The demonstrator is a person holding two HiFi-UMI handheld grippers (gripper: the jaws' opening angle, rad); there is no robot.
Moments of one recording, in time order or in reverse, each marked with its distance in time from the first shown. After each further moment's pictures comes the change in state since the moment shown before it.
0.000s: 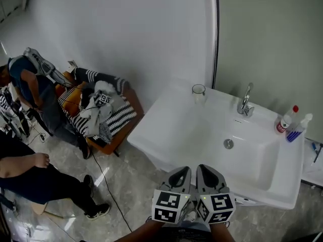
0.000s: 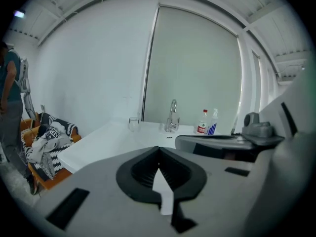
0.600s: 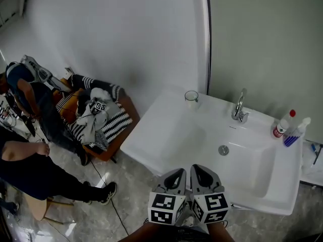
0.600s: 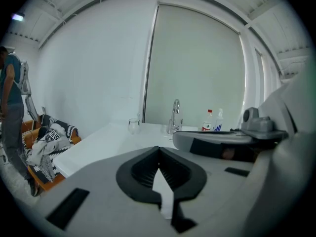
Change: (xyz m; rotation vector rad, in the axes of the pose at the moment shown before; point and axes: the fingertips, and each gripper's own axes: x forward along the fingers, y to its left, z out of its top) left arm 0.033 -0.001 0.017 0.007 -0.005 0.028; right arm 0.023 -0.025 0.021 -0.020 -0.017 0.033
